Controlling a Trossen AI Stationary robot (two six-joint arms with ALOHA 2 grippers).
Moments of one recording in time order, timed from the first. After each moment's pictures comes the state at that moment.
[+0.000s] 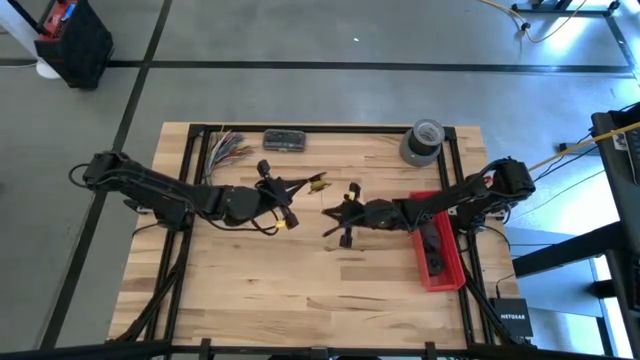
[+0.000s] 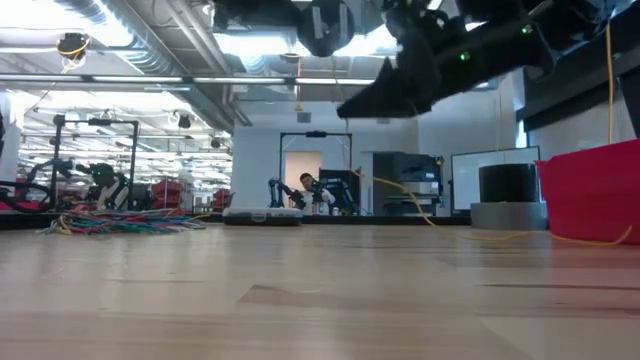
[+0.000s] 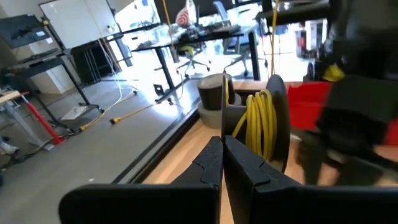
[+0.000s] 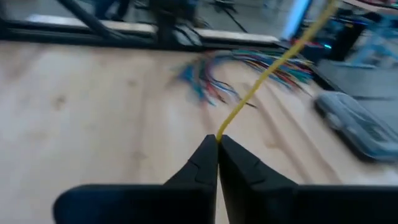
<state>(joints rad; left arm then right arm) -0.21 1.29 0.87 0.25 -0.80 0.10 0.16 1.60 0.69 0.59 0.34 -0.03</state>
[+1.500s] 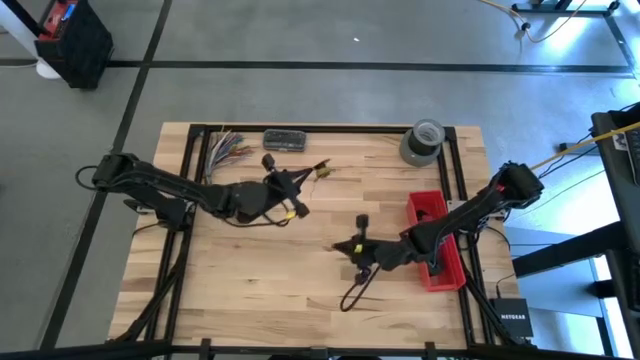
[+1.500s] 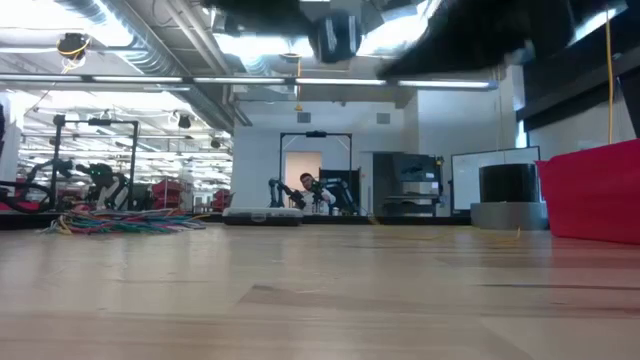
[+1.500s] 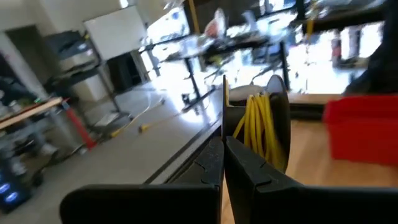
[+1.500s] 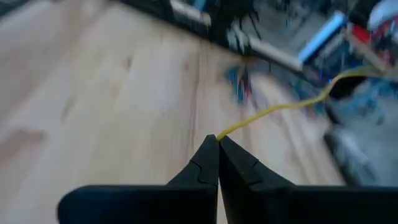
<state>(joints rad) -0.15 1.39 0.87 0.45 -0.86 0.19 0.48 1.56 0.76 0.34 0.59 -0.17</state>
